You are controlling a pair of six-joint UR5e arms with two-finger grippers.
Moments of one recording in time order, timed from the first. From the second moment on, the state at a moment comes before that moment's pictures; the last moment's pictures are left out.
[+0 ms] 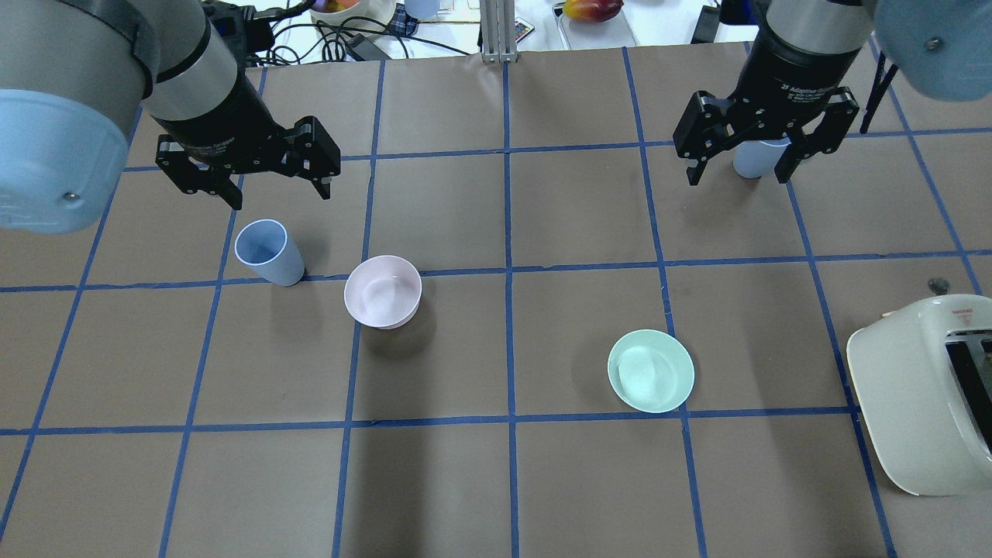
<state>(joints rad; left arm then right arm) -1.62 -1.54 -1.63 -1.48 1.59 -0.14 1.55 -1.51 1.51 -1.47 -1.54 -0.03</state>
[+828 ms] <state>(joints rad) -1.62 -1.54 -1.63 -1.48 1.59 -0.14 1.55 -1.51 1.51 -1.47 -1.55 -0.03</state>
